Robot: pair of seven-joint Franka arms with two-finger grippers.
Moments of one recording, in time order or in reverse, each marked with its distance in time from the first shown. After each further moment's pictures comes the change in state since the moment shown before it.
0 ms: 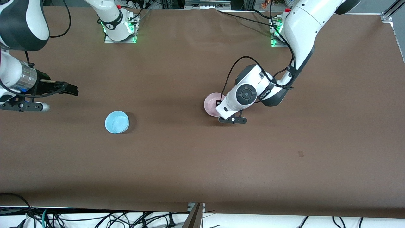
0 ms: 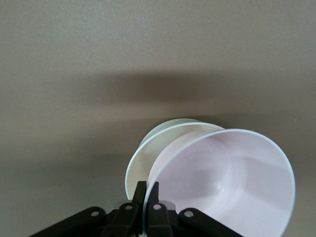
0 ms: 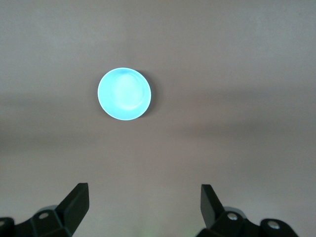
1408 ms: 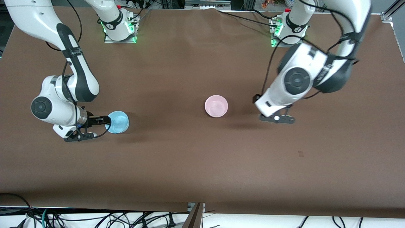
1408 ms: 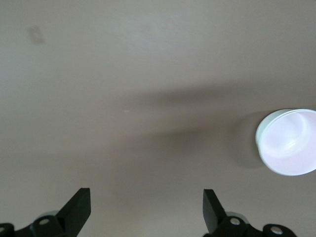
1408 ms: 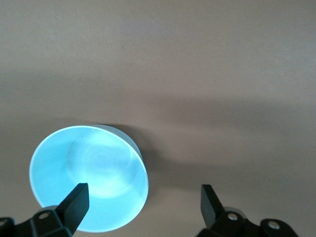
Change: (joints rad) left arm 0.227 -0.310 0.009 0.028 0.109 -0.378 0.277; right arm 0.002 0.326 -0.003 -0.235 -0.003 0.635 -0.183
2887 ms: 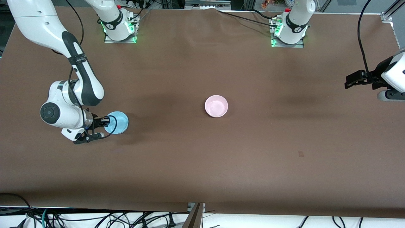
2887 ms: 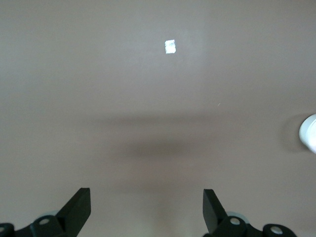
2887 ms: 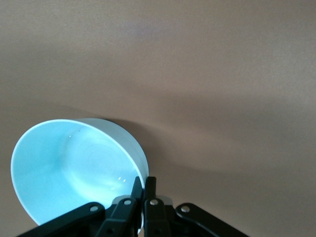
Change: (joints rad) left arm 0.087 -0.277 0.382 0.058 -0.180 -0.184 0.359; right arm 0.005 0.048 0.004 0.043 0.019 -0.044 -0.093
